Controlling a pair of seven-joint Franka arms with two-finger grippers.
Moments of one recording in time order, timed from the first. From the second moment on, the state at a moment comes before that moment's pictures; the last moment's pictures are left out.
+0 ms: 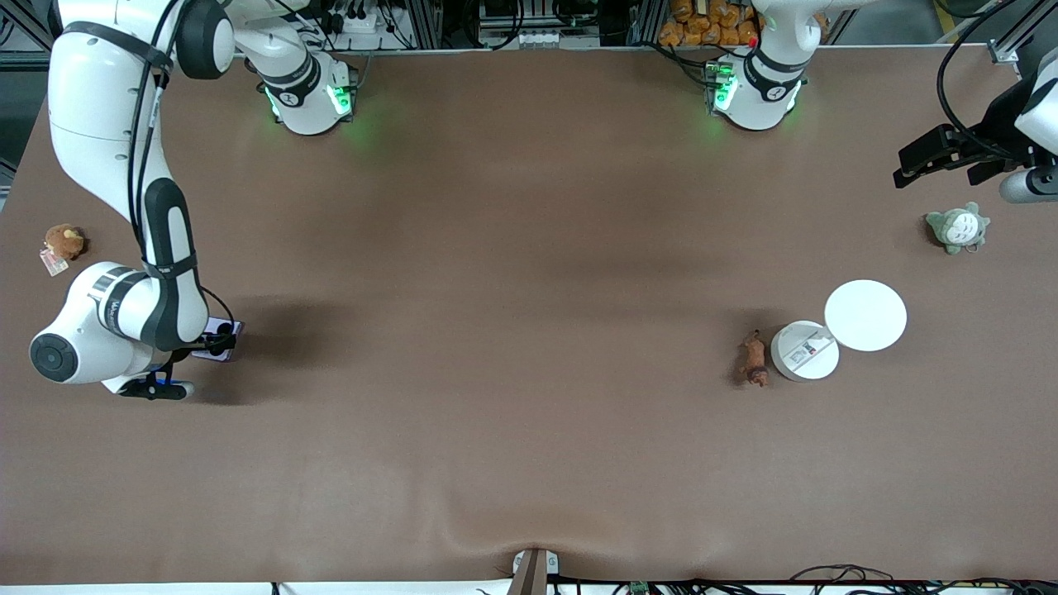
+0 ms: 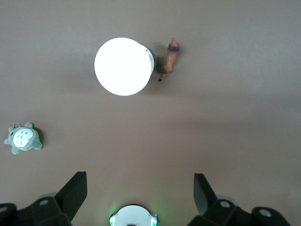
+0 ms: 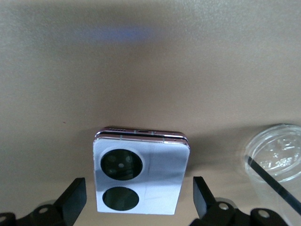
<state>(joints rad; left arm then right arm) 0.09 -0.06 -0.15 -1.57 -0.04 1.43 -0.11 0.20 0.76 -0.46 -1.66 0.27 2.00 -0.29</state>
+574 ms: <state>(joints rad) 0.09 -0.07 -0.19 -1.57 0.03 1.42 -0.11 0.24 0.74 -0.45 -1.45 0.27 1.93 -0.28</state>
